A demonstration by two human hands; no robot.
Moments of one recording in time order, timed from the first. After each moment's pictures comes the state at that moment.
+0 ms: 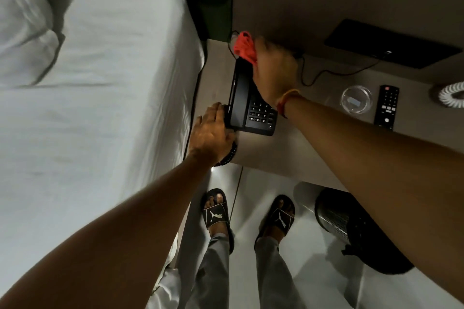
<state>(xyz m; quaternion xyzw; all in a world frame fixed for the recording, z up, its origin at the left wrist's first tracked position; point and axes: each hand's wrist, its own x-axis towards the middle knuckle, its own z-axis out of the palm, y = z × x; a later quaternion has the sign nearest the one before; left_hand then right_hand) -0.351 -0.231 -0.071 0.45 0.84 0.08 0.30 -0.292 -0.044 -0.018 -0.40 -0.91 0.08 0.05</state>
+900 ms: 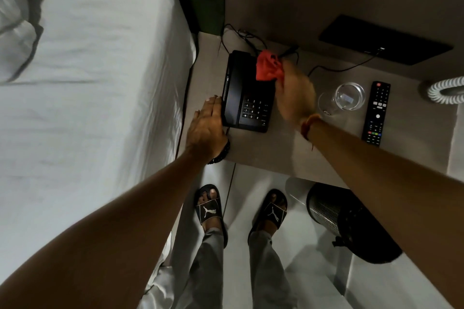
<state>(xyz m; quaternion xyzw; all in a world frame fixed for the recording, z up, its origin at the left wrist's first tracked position) -0.351 -0.223 -0.083 0.45 0.83 0.13 0.31 -0.218 -0.042 -0.048 -0.47 -0.85 0.23 0.05</state>
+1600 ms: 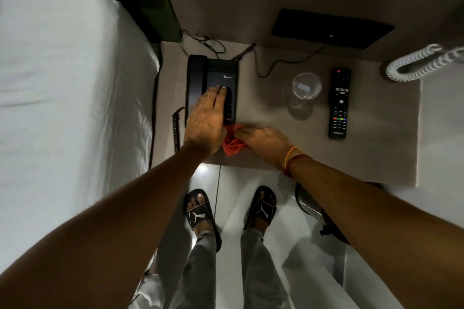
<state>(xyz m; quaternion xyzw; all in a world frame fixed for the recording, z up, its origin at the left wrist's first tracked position) -0.287 -0.160 -0.051 0.55 0.80 0.11 0.24 -0.116 -0.087 -0.069 -0.18 -0.95 0.18 -0.17</state>
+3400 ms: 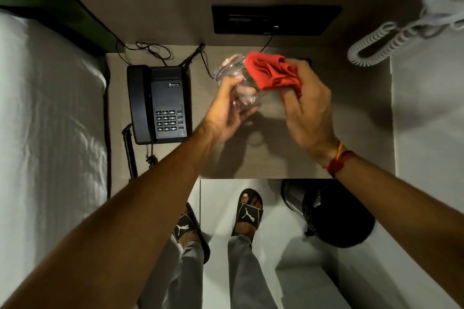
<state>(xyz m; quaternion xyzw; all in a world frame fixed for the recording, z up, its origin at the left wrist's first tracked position) -0.165 -0.030 -0.071 0.04 0.50 0.54 0.68 -0.008 0.007 0.009 -0.49 -0.76 0.33 0.29</state>
